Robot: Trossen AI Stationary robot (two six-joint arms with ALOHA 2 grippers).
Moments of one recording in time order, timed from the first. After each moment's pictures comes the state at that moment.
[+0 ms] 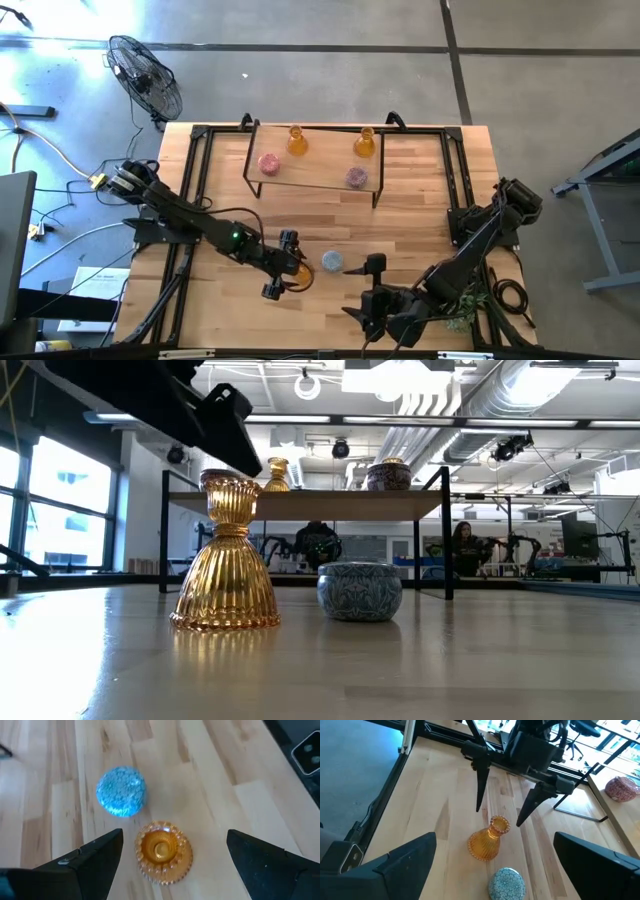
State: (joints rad) left arm -0.46 1.54 0.99 -0.23 -0.19 -0.12; right arm 0.77 1.72 1.39 -0.40 0.81 0.26
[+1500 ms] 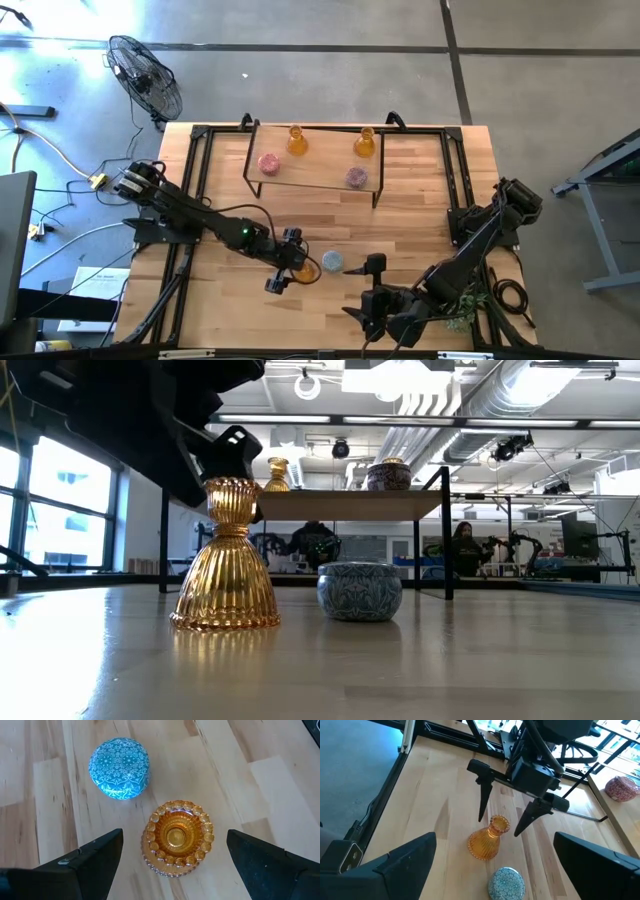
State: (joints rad) left arm -0.39 1.60 0.97 -0.22 -0.09 -0.07; right arm 0.77 1.72 1.39 -0.41 0.81 0.26
